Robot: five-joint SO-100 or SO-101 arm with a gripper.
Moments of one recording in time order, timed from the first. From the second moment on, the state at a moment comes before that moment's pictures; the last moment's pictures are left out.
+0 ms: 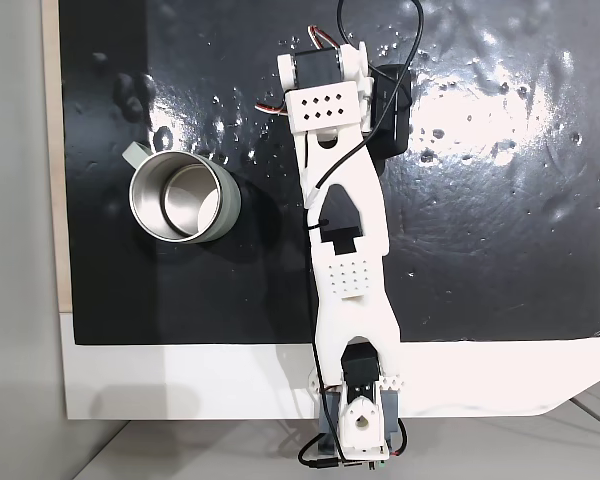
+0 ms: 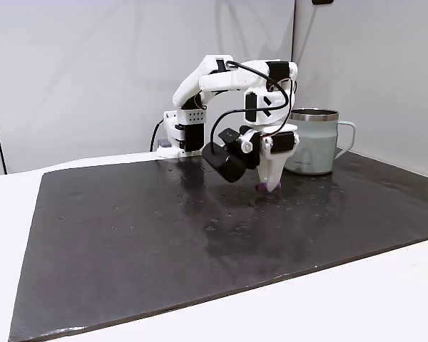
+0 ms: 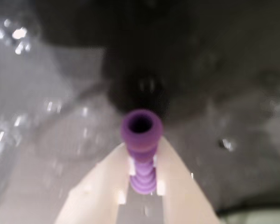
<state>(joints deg) -11.5 35.3 24.8 95.5 8.2</state>
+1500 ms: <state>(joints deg) -42.6 84.8 51.2 96.3 1.1</state>
